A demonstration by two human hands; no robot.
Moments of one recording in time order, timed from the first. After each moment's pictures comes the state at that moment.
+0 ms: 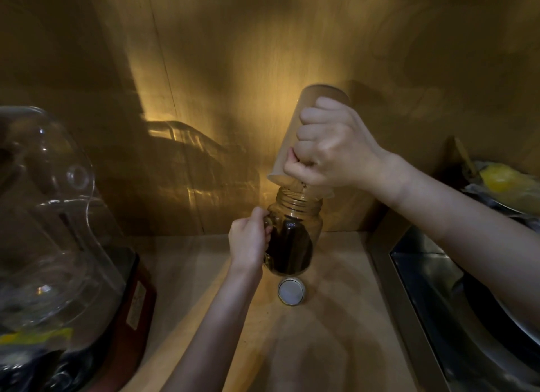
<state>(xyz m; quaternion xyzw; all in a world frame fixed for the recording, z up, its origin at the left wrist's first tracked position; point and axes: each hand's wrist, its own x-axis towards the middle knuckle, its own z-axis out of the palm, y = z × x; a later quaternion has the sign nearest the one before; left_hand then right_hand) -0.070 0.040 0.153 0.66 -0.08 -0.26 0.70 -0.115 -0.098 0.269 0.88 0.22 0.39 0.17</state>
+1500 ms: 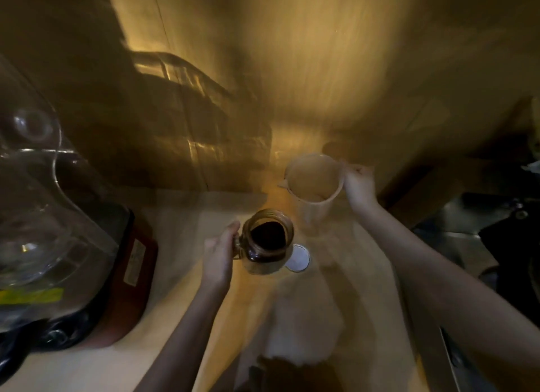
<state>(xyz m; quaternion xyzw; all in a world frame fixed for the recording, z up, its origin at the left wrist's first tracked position) -0.040 0.074 0.031 0.70 0.02 -0.21 0.68 -0.097 -0.158 0.082 0.66 -0.41 0.30 -0.54</state>
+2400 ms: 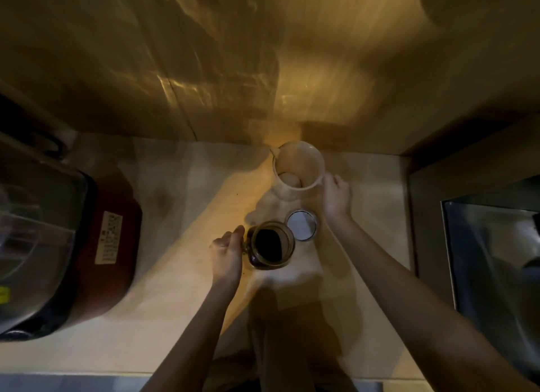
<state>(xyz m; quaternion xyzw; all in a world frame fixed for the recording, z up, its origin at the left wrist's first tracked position) -0.056 0.072 -0.079 0.78 0.04 -0.24 0.58 -0.087 -0.136 -0.059 0.61 -0.54 0.20 -0.54</state>
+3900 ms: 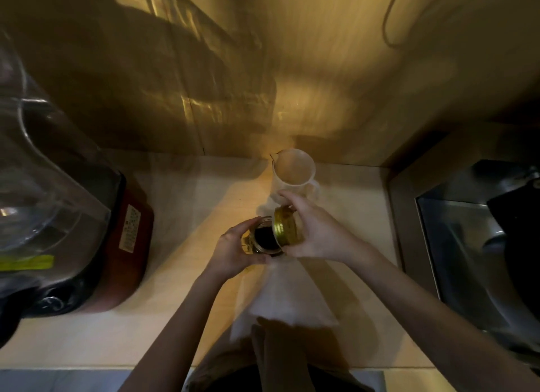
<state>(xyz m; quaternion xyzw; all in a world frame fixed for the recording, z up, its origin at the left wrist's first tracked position) -0.046 0.098 -0.048 0.80 -0.32 -0.32 0.40 -0.148 -0.071 0.028 0.91 -0.10 -0.06 -0.40</state>
